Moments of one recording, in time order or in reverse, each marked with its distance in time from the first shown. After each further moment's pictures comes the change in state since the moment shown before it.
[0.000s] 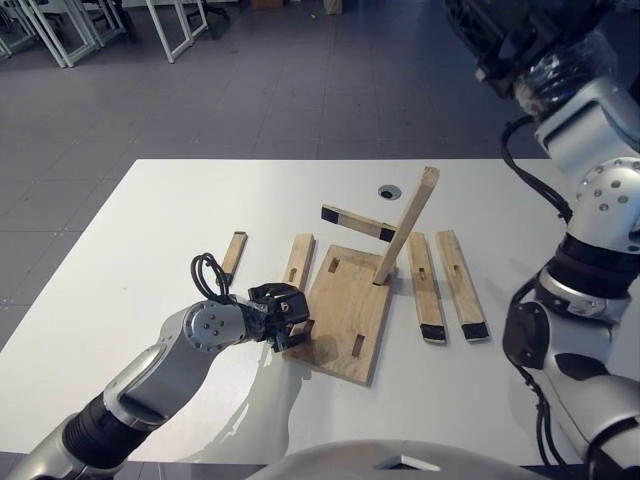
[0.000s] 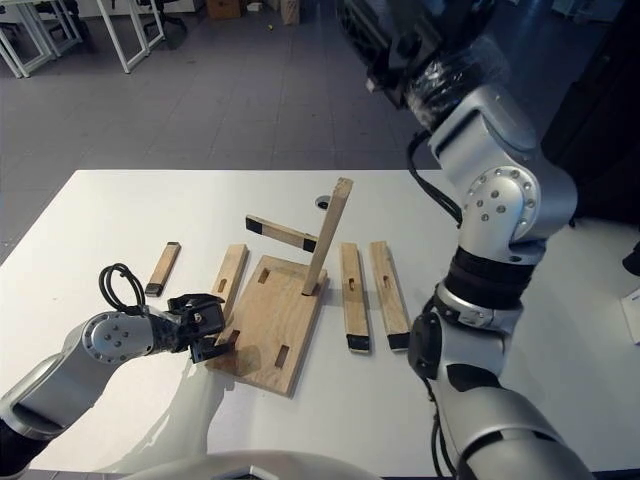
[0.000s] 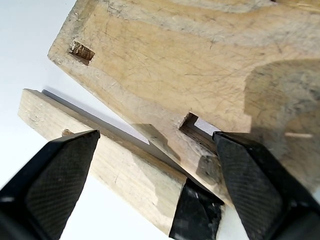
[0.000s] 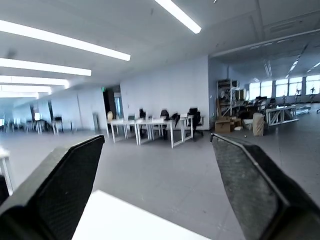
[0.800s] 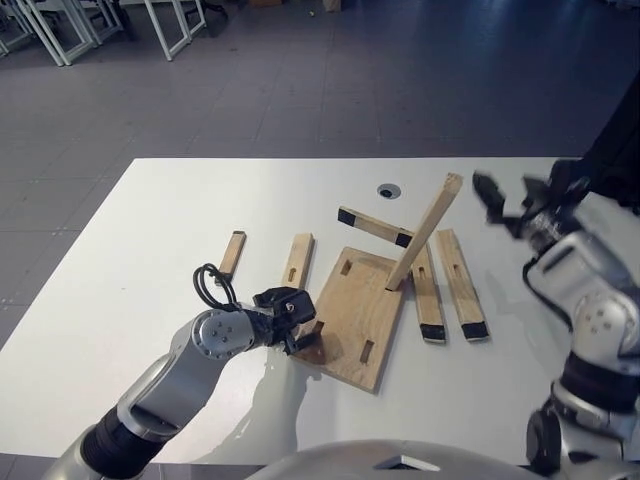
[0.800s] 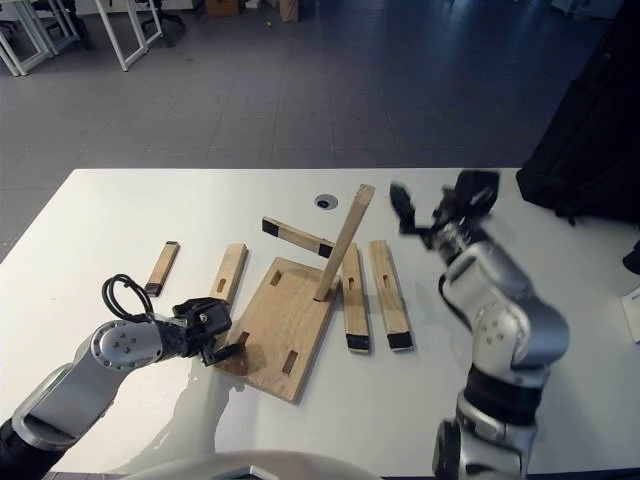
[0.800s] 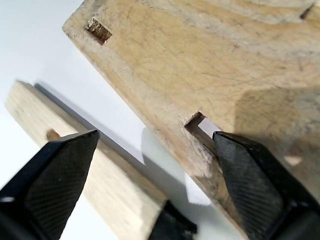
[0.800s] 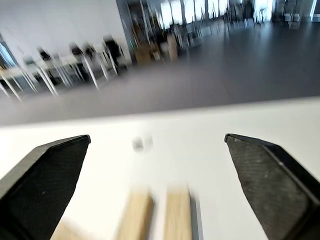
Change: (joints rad) left arm 0.079 -0.148 0.072 -0.095 -0.050 0.193 0.092; right arm 0.811 -0.110 0.065 -0.341 -0.086 0.042 -0.159
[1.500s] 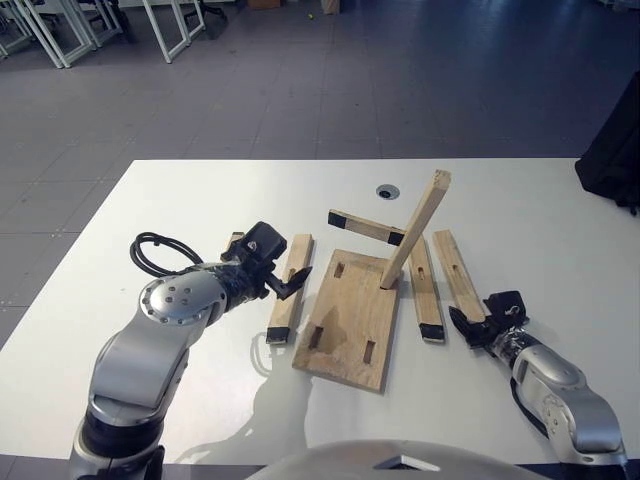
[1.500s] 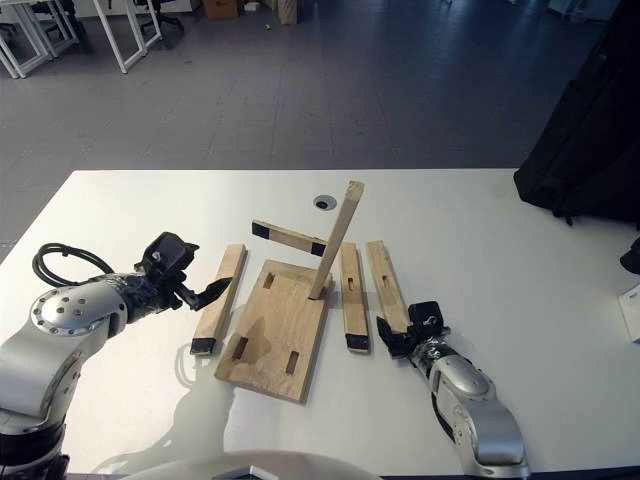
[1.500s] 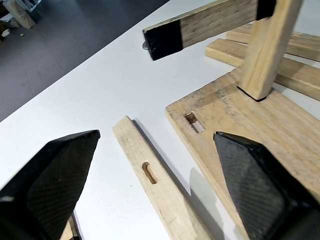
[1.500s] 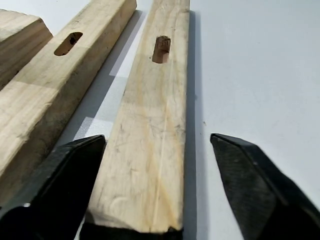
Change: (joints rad) left arm -0.181 -0.135 0.326 -0.116 -0.213 0.258 0.142; right arm 0.361 -0.072 0.221 0.208 -0.285 -0.326 0.188
